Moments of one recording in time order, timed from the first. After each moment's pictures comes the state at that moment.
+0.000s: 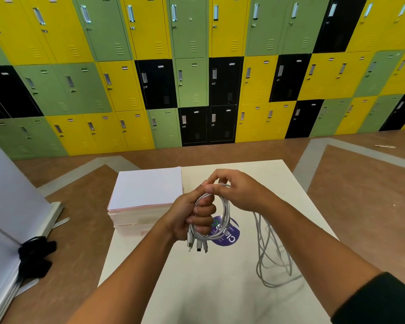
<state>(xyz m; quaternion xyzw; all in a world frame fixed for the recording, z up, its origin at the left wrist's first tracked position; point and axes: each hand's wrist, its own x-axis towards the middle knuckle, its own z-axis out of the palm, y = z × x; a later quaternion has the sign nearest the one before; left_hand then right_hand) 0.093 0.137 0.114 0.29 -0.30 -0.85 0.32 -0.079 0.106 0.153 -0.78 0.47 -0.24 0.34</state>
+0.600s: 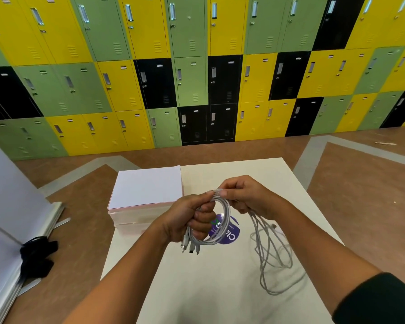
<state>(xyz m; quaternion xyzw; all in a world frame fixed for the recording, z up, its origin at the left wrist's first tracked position) 0.099 0.140 0.108 0.28 -0.35 -0.86 0.24 -0.106 0.106 0.133 -0.67 0.40 -0.25 0.57</state>
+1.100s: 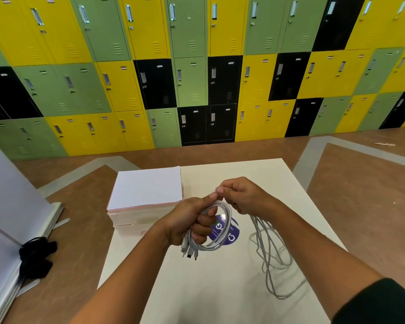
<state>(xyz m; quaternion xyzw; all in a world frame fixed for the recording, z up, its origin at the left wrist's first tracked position) 0.094 0.147 0.116 0.35 -0.37 -0.83 0.25 -0.097 0.107 0.128 -0.70 0.42 -0.27 0.51</state>
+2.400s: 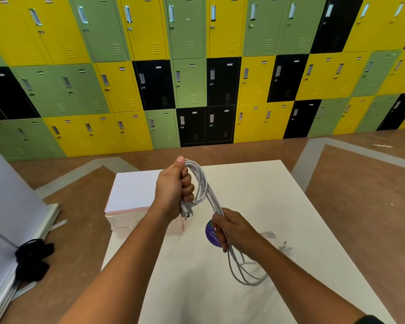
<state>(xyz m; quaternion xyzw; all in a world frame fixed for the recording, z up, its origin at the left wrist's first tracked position) 0.095 0.114 0.144 0.48 -0.33 -0.58 0.57 -0.076 0.147 0.064 -0.59 0.49 -0.31 0.56</state>
